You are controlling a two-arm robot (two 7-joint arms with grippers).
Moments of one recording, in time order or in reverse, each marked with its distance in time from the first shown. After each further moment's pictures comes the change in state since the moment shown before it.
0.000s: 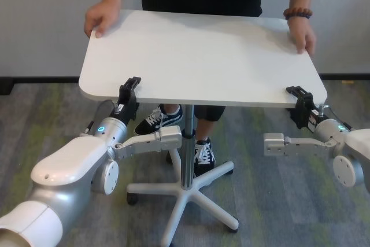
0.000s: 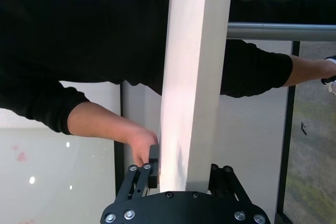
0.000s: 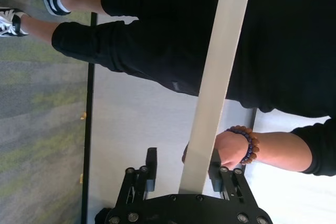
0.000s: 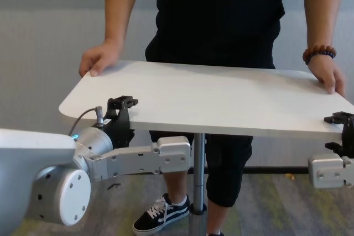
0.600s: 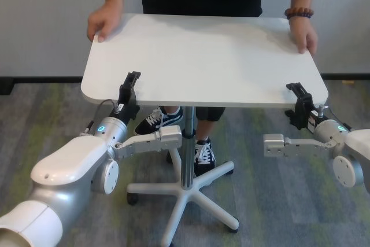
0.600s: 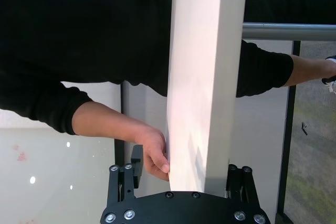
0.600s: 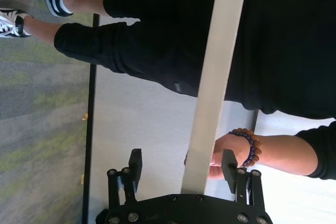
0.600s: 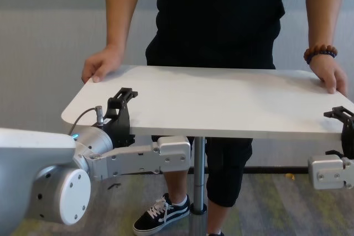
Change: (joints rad) left arm 0.000 0.000 0.000 0.000 0.000 0.000 0.000; right arm 0.000 0.000 0.000 0.000 0.000 0.000 0.000
